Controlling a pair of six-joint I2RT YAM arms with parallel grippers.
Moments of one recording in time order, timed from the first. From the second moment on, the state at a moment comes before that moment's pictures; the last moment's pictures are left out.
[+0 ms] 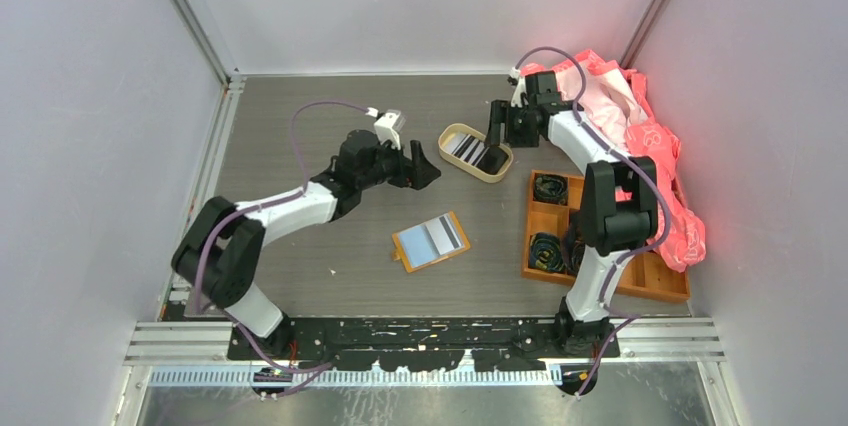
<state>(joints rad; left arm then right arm) -0.60 1.57 0.89 0.35 0.27 -0.45 0.13 1.85 1.42 -0.47 -0.30 0.15</state>
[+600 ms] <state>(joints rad) -0.54 1.78 0.90 0.54 0.36 -0.41 0.11 2.02 1.50 -0.60 -0.21 0.04</state>
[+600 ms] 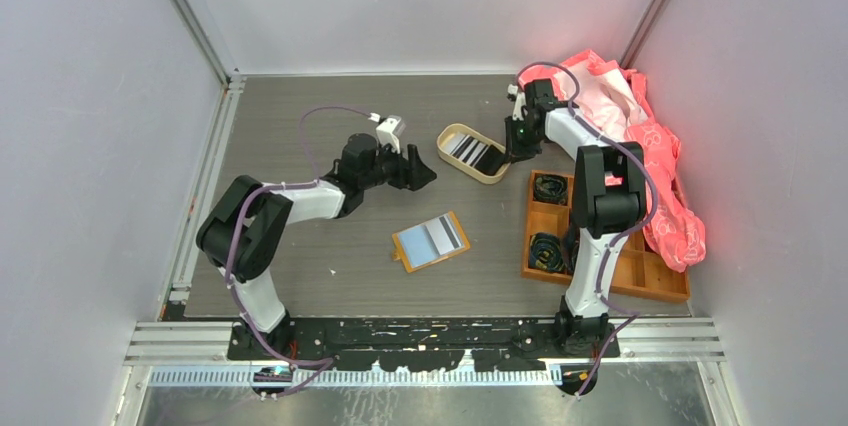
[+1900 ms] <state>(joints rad) -0.53 1.82 1.11 0.13 0.15 -0.50 0.31 2.08 1.71 -0.71 -0.32 -0.10</state>
